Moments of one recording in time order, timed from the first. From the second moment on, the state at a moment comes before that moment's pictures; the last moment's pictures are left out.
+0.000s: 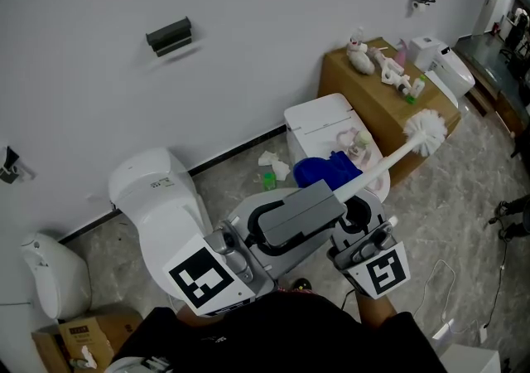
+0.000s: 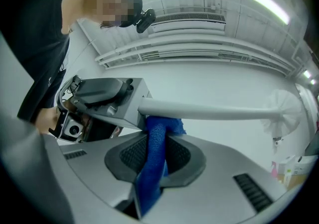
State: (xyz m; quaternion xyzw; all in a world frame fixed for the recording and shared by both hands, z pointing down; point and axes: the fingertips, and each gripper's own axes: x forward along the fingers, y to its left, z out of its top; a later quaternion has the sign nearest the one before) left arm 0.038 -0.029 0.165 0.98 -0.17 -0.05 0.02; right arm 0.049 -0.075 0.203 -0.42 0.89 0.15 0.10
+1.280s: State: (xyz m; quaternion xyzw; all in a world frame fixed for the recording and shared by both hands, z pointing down) left arm 0.037 -0.031 0.167 0.98 -0.17 -0.04 0.02; right arm 0.067 -0.079 0.197 -0.42 0.89 0.11 0.15
